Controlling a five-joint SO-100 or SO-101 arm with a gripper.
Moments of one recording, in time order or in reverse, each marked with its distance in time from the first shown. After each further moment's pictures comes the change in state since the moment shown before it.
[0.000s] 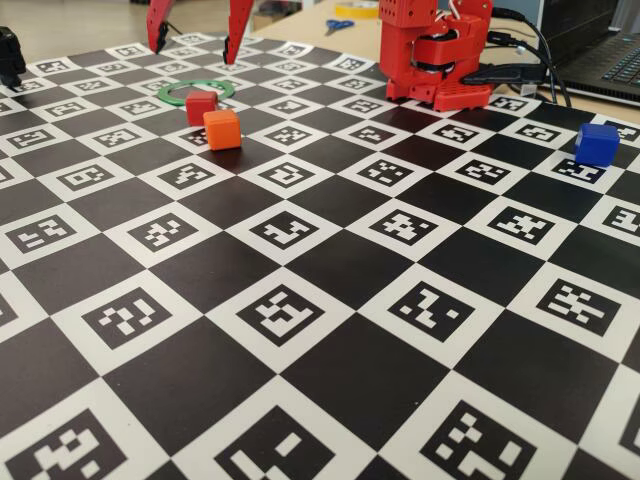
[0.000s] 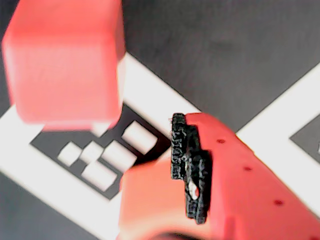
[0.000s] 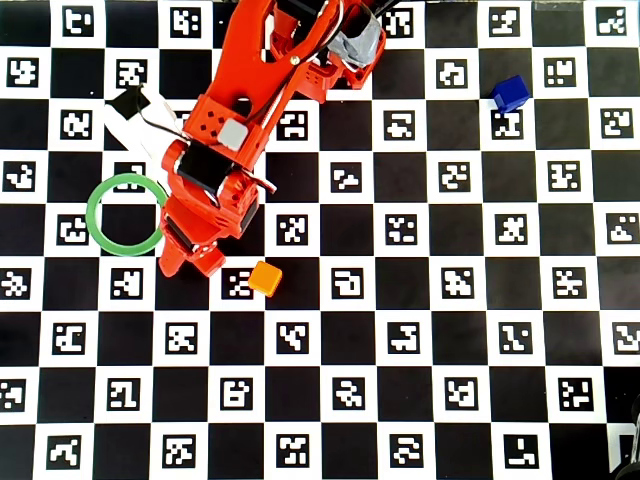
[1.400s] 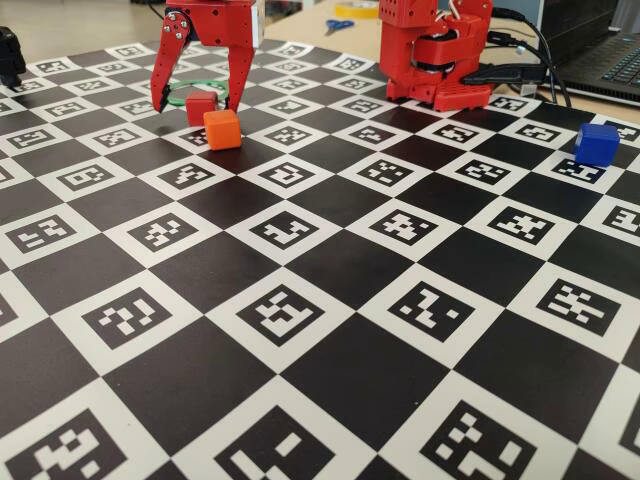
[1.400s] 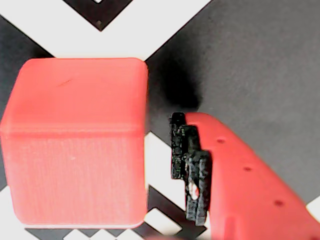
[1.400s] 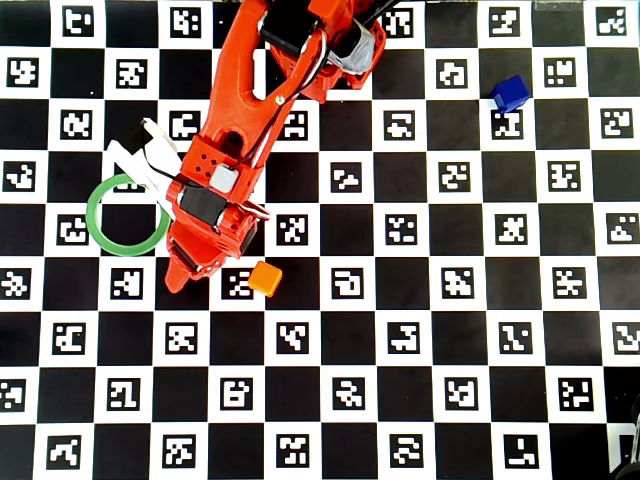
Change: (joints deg) arm -0.4 -9.6 1.6 -11.1 -0.8
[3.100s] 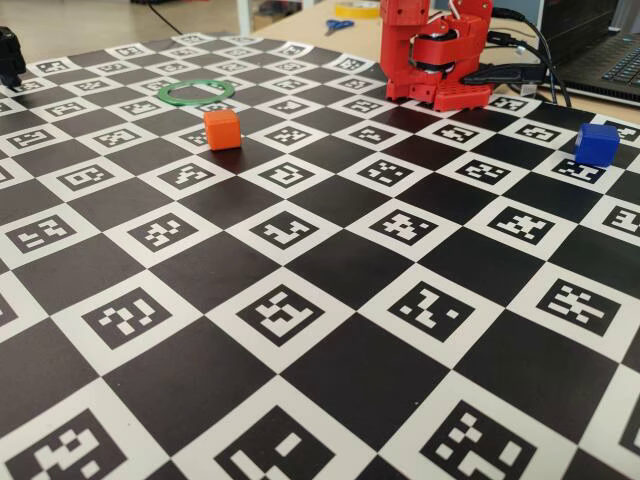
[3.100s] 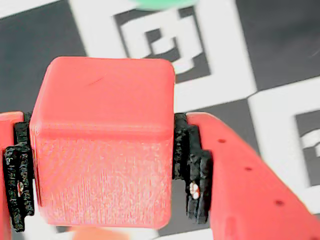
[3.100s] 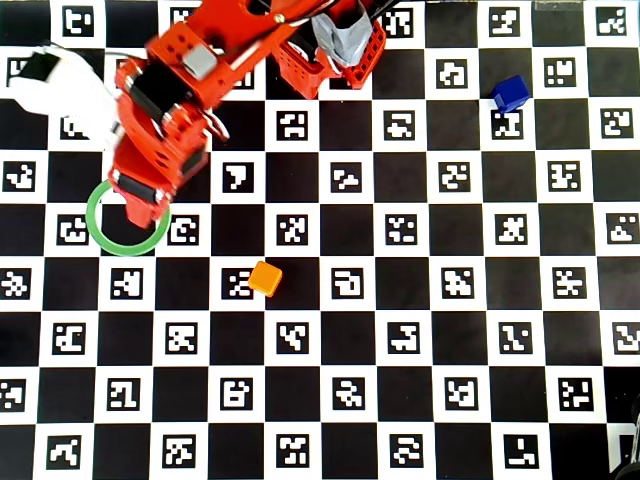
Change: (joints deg) arm 19.0 18.9 -17.9 27.8 -48.4
